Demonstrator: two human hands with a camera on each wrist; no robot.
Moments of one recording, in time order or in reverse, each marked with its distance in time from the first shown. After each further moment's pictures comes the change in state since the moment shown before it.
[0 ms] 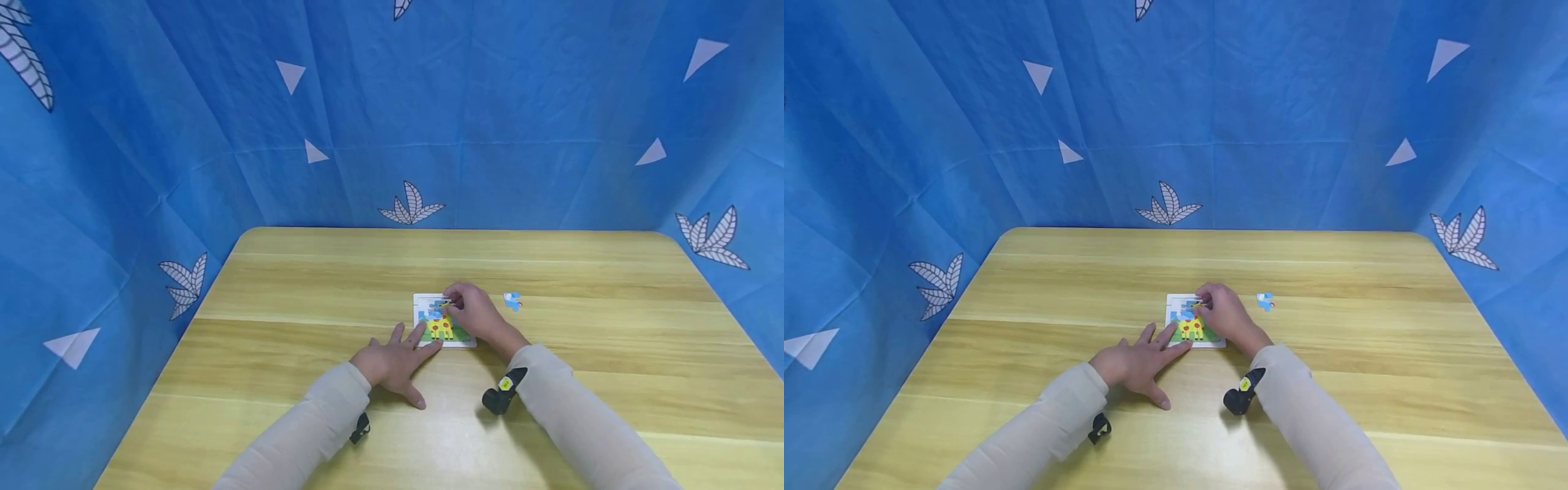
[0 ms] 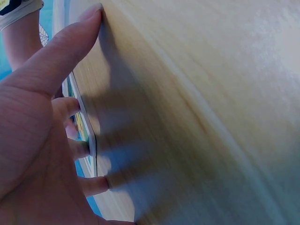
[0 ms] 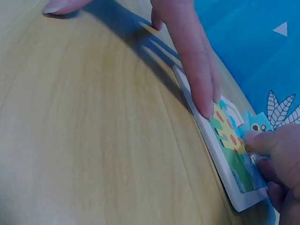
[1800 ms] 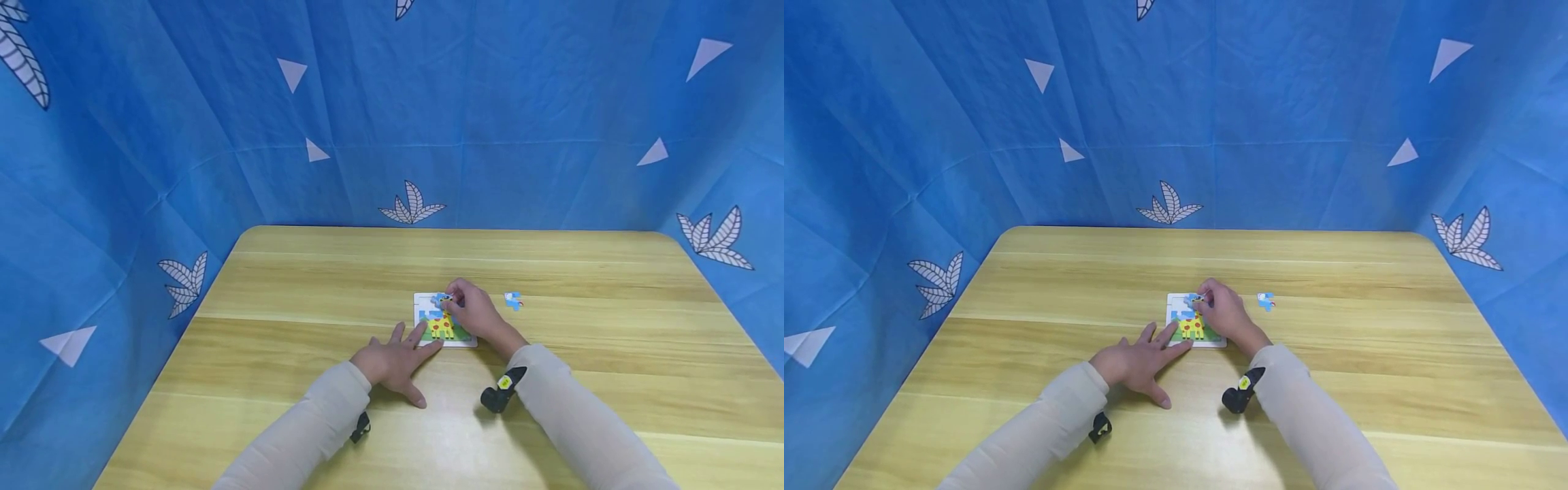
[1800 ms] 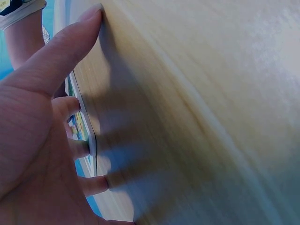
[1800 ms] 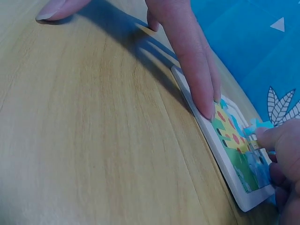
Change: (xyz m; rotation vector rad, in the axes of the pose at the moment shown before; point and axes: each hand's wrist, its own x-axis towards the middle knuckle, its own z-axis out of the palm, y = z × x) left_hand 0.003 -0.002 0.004 -0.033 0.007 0.010; right_hand 0.000 0.001 0.002 0.065 0.045 0.000
